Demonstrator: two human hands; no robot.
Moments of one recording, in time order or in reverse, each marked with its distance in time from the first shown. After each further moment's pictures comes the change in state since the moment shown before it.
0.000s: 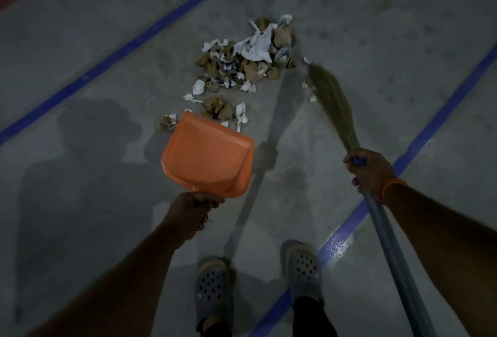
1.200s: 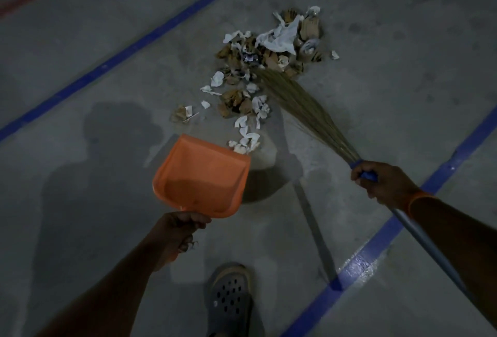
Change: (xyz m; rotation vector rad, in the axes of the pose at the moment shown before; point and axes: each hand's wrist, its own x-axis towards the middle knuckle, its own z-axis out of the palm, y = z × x) left_hand 0.019 -0.100 -0.050 -0.128 0.059 -0.125; right_hand 0.023 0.032 0.050 -0.257 -0.253 -0.292
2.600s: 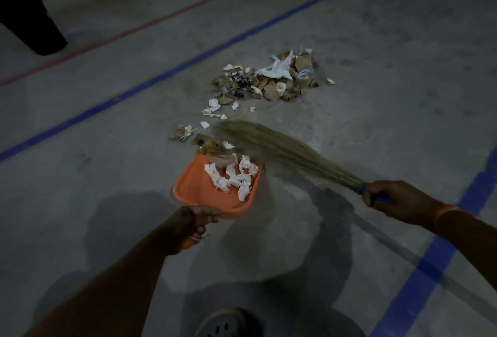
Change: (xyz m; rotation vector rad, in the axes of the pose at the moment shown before) left_hand 0.143 -0.074 0.030 -0.043 -0.140 0.175; right_hand 0.041 0.132 0.072 -0.354 0.010 -0.468
